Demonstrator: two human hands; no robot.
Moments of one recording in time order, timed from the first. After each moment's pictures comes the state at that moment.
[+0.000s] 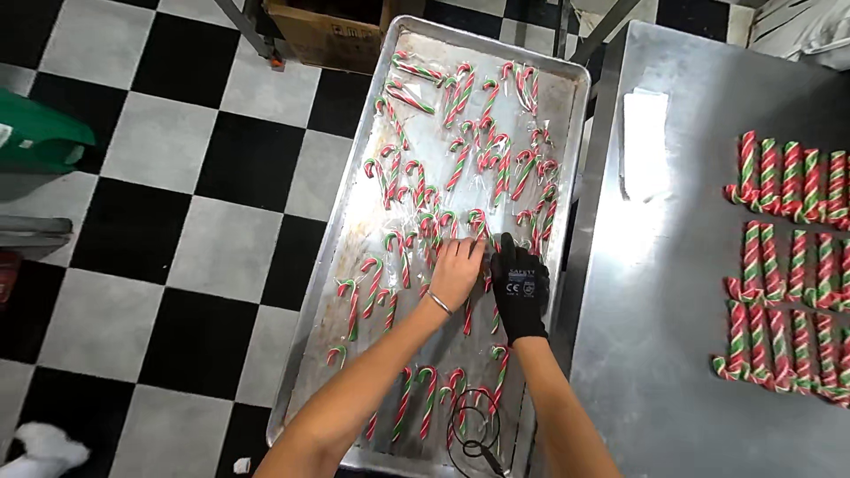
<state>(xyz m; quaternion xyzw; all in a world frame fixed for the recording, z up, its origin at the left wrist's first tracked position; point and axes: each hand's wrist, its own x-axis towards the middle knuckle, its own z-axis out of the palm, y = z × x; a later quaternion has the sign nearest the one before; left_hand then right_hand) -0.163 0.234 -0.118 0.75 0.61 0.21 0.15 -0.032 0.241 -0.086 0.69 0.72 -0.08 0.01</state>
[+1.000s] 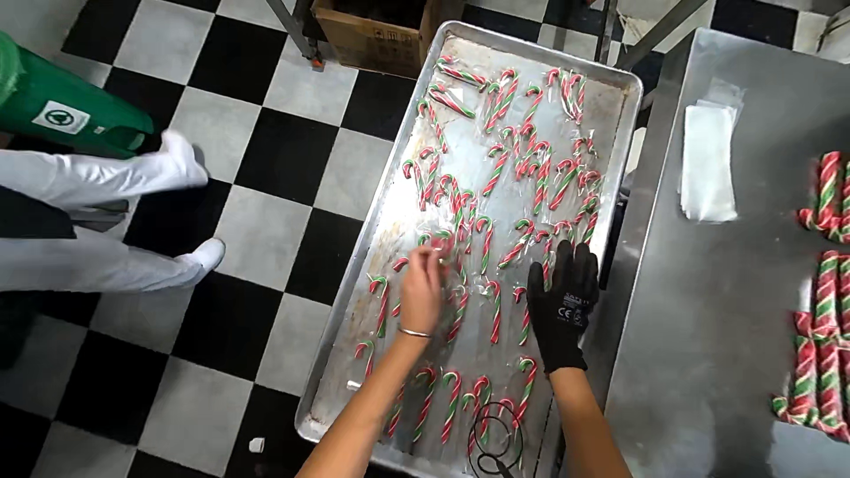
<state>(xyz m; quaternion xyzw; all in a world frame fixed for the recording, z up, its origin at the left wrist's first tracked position) -0.244 0.184 -0.061 0.46 0.78 0.31 0.29 -0.023 0.231 -0.086 0.72 0.67 -0.10 -0.11</state>
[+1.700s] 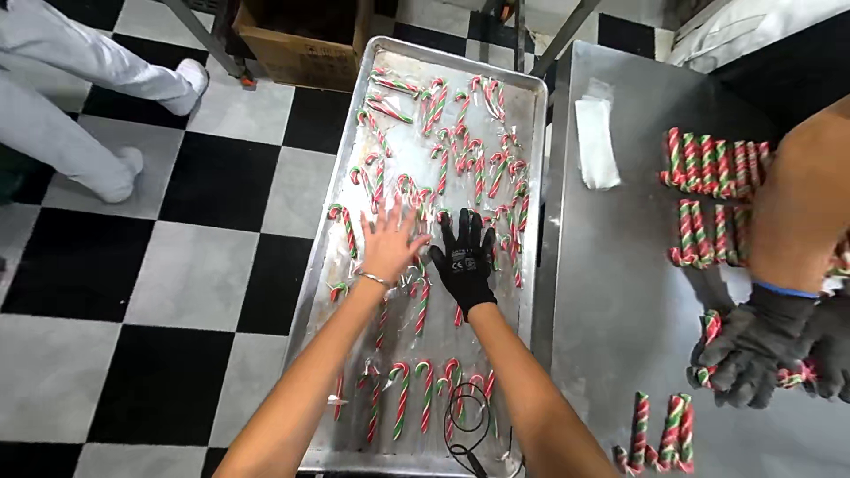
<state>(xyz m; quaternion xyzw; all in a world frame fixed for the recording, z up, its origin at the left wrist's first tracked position) -0.264 0.256 -0.088 0.71 0.67 0.09 0.19 -0.092 0.247 -0.099 0.64 0.77 -0.10 0.00</state>
